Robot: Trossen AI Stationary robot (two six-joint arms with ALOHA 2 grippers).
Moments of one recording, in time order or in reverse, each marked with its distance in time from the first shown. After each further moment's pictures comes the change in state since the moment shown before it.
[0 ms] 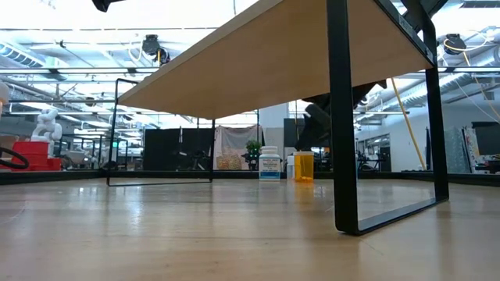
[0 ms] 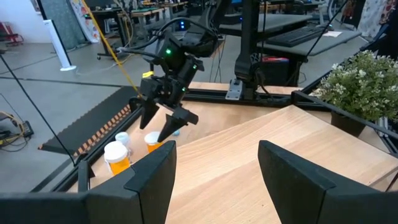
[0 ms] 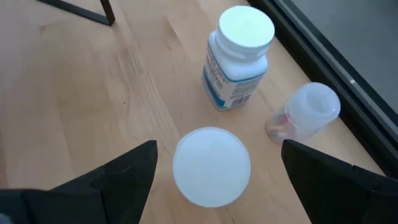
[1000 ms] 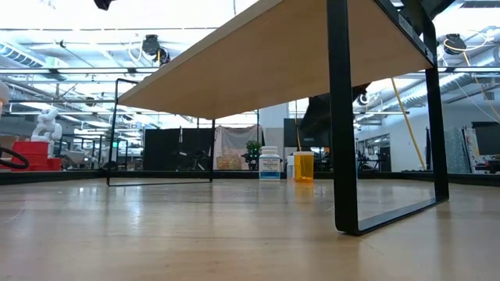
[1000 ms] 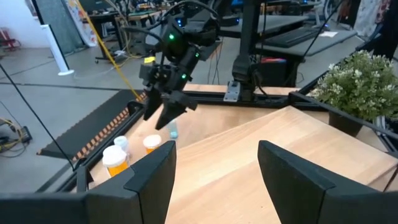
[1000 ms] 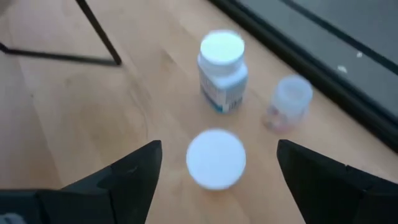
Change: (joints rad) left arm -0.001 0.000 0.000 0.013 0.009 0.023; right arm 0.008 -0.138 0.002 -0.099 0.007 0.238
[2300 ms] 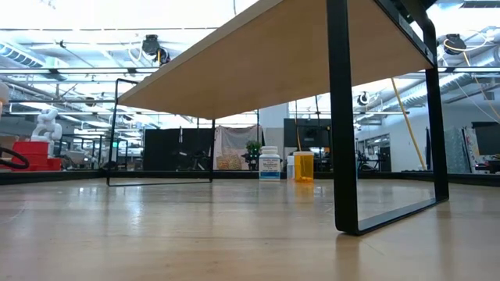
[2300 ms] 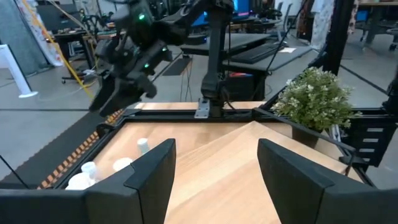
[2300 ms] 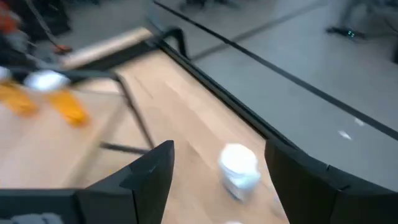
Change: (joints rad) left arm -0.028 0.000 0.000 0.108 0.098 0.088; right arm 0.043 -0.111 0.130 0.029 0.041 0.020
